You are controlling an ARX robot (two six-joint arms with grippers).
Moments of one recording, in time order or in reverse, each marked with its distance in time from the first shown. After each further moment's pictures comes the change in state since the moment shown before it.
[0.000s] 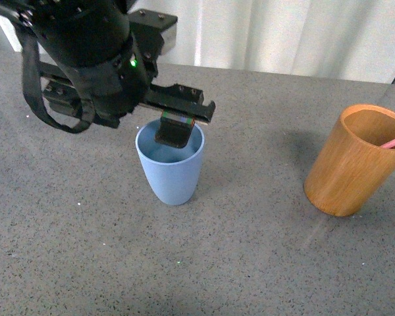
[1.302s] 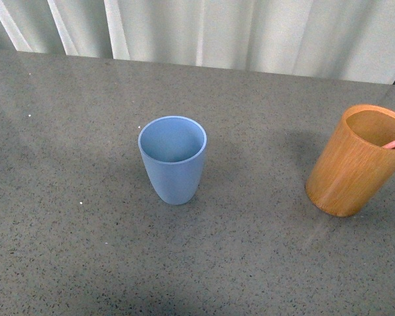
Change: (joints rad) left arm 0.341 -0.935 -1.067 1.217 0.065 0.093; right arm 0.000 0.000 0.000 0.000 0.000 0.000
